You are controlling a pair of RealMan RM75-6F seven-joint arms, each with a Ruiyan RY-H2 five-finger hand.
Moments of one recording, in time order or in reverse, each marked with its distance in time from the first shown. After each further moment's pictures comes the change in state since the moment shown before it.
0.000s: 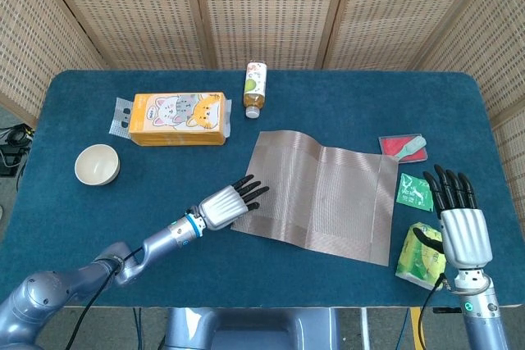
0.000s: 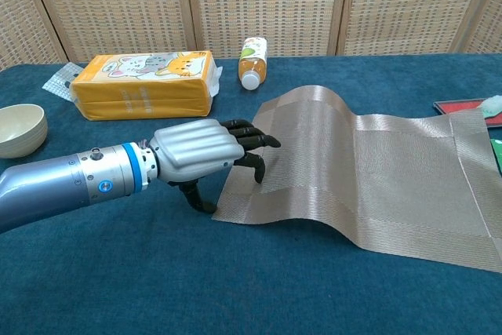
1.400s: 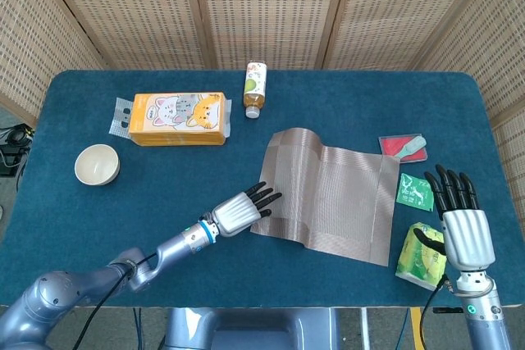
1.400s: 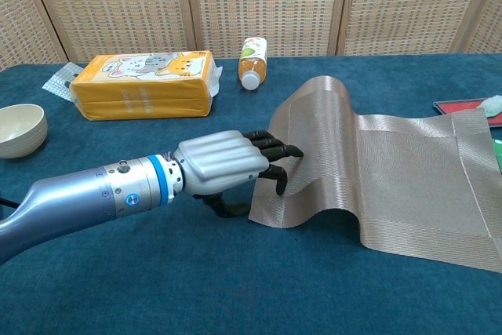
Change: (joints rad) left arm -0.028 -0.051 -0.016 -0.038 -0.061 -0.048 0.072; right arm -0.014 0.016 0.009 -0.017 -0.028 0.008 0.015
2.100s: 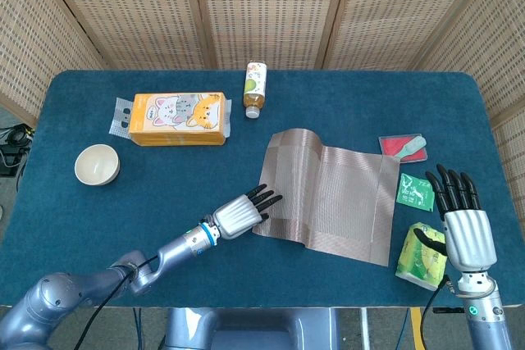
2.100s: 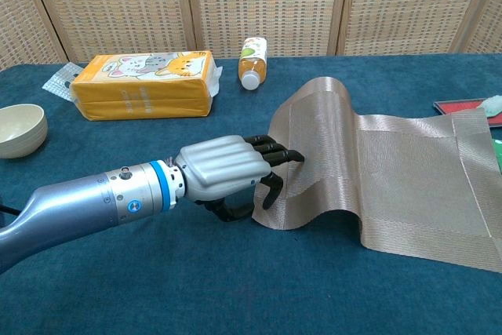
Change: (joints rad) left arm 0.005 -0.014 0.006 -0.004 -0.010 0.005 0.013; right arm -0.006 0.009 0.003 -0.009 -0.011 0.004 0.013
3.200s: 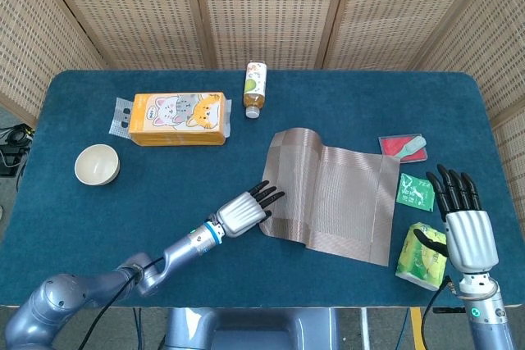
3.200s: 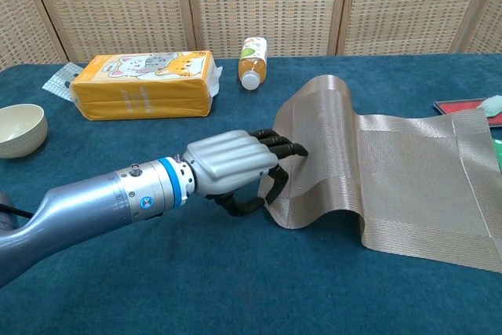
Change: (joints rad) left arm -0.002 -0.027 -0.042 -0.003 -0.048 -0.008 0.013; right arm -0.006 0.014 0.003 -0.013 -0.015 0.008 0.023
